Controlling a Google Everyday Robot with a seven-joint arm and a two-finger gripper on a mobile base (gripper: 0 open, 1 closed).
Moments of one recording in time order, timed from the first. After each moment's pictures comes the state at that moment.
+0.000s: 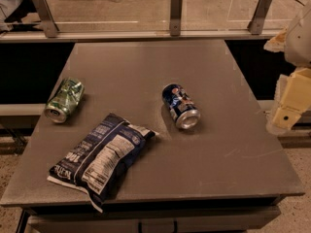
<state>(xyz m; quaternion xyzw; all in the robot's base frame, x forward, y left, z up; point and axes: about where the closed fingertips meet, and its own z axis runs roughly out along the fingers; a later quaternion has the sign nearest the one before) 0.438 -0.217 0.976 -0.60 0.78 -0.03 0.16</state>
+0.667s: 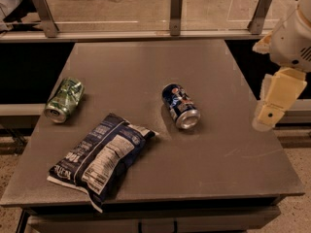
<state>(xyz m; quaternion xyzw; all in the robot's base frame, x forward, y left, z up) 0.451 -0.202 0.967 -0.60 0.78 -0.02 0.16</state>
